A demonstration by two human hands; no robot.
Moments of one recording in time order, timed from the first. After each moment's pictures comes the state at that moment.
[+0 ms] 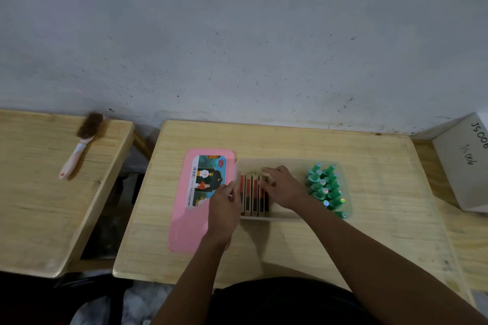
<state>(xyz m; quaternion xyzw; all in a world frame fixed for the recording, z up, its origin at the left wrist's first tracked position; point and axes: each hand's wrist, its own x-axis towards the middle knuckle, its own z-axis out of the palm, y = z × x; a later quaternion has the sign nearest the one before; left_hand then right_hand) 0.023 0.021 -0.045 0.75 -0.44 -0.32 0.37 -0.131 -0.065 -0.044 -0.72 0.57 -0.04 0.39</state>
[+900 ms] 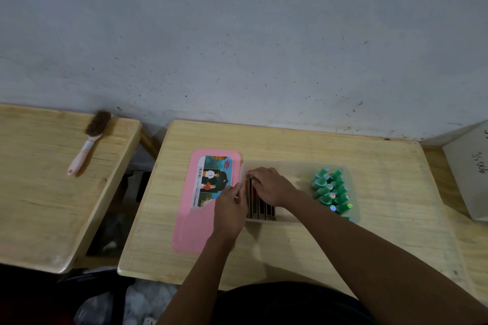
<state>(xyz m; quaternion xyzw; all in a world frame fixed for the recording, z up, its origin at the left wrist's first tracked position) 0.023 0.020 -0.047 0.74 -0.46 -0.31 0.38 -0.093 -0.073 -0.041 -0.81 0.48 0.04 0.34</state>
